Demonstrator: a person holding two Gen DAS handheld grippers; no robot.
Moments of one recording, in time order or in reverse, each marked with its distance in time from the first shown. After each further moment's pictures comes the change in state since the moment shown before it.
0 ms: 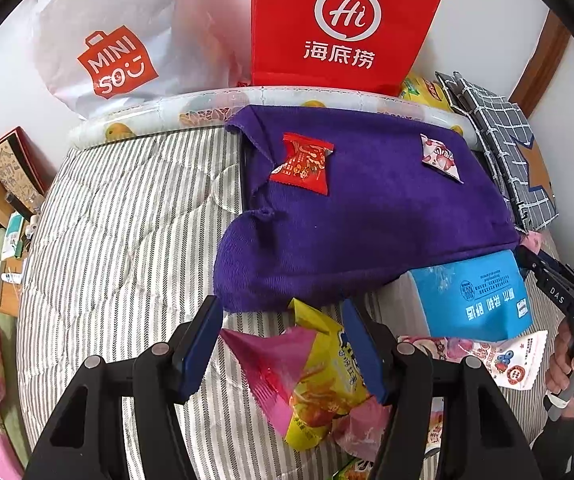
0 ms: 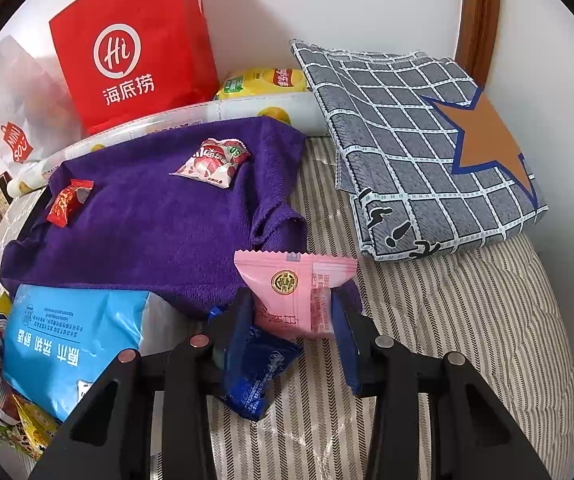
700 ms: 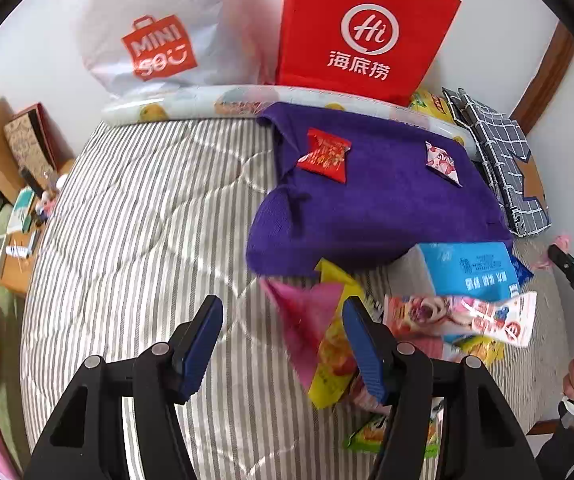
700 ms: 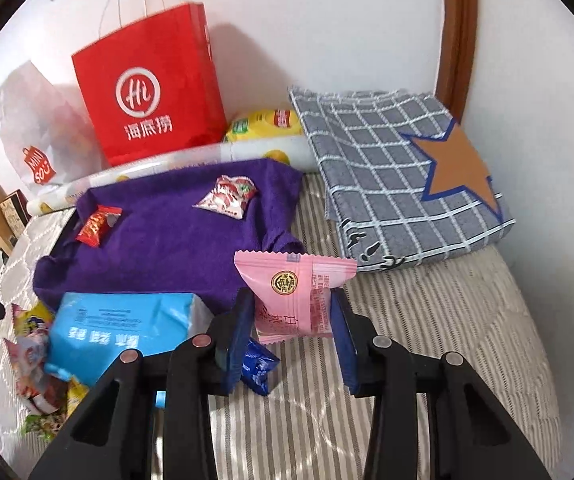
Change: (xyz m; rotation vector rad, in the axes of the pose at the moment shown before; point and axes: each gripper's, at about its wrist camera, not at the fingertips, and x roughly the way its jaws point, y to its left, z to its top) left arm -0.027 0.029 -0.034 -0.077 -0.028 -0.020; right arm -0.075 0.001 -0.005 0.017 -0.102 -0.001
